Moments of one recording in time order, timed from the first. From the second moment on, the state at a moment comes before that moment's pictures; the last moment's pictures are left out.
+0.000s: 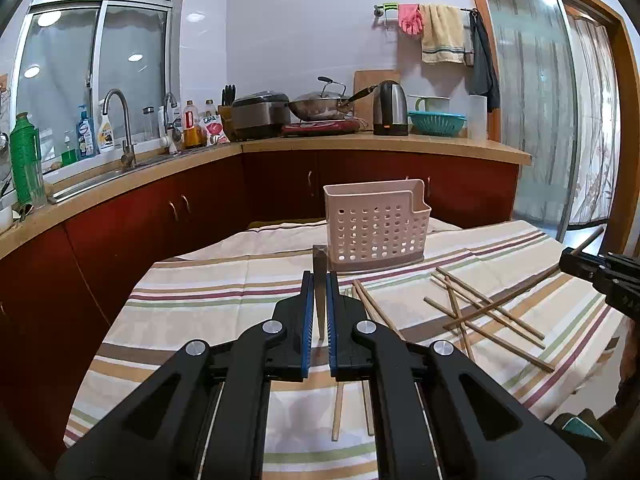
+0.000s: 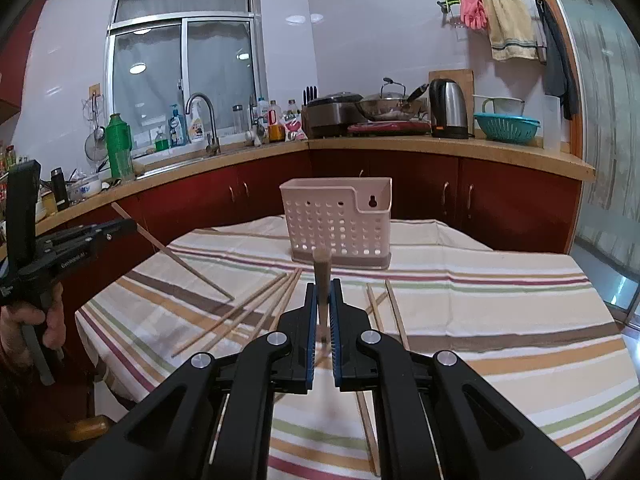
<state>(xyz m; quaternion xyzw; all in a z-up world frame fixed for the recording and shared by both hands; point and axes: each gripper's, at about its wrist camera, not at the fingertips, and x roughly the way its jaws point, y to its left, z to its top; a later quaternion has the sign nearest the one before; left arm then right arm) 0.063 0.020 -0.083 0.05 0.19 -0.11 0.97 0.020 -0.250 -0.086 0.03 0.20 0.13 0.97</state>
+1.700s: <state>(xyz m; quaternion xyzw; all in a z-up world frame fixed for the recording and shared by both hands) 0.229 -0.027 0.037 -0.01 0.08 -0.17 0.98 0.186 -0.281 0.022 0.03 0.07 0.11 0.99</state>
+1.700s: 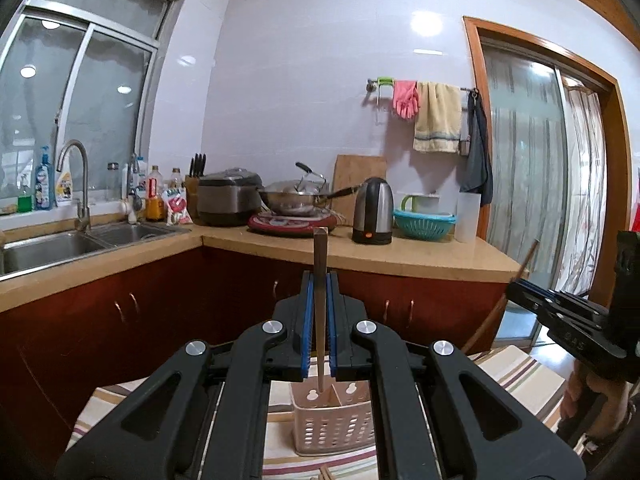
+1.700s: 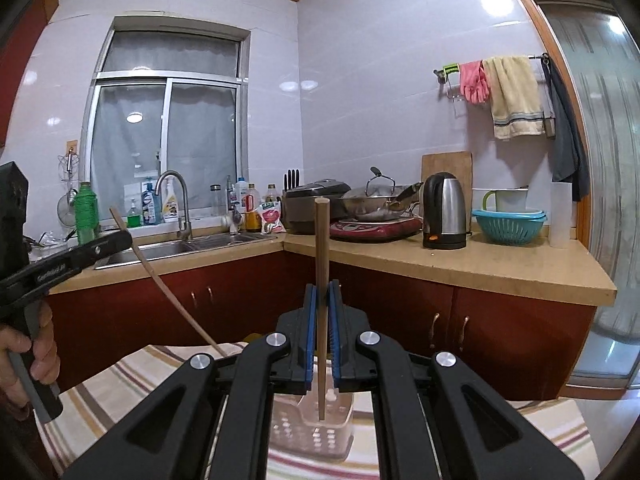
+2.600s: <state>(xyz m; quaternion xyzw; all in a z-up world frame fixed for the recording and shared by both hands) 0.304 -0.024 -0.055 -0.02 0.21 -0.14 0.97 0.269 -0.290 -0.044 0.06 0.18 0.09 0.98</state>
